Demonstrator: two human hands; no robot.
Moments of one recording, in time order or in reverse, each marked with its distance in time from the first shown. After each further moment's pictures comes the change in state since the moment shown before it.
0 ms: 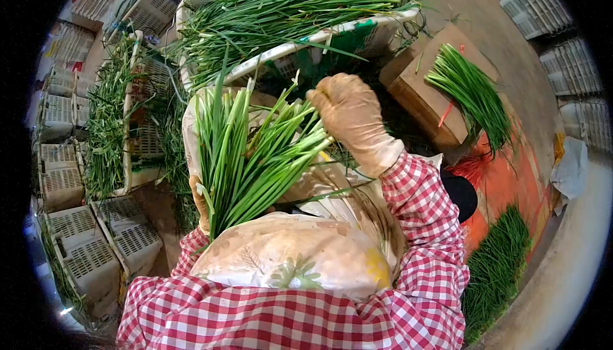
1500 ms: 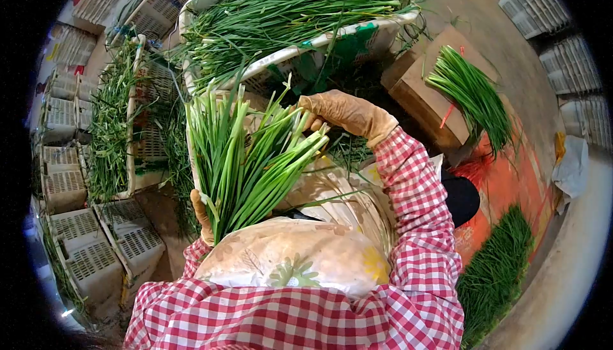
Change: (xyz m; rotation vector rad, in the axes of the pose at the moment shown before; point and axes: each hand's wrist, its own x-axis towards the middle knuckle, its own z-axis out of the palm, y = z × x) left_hand -0.014 0.005 -0.011 0.013 0.144 0.028; right_hand 0.016 0.048 0.021 1.178 -0.947 0.440
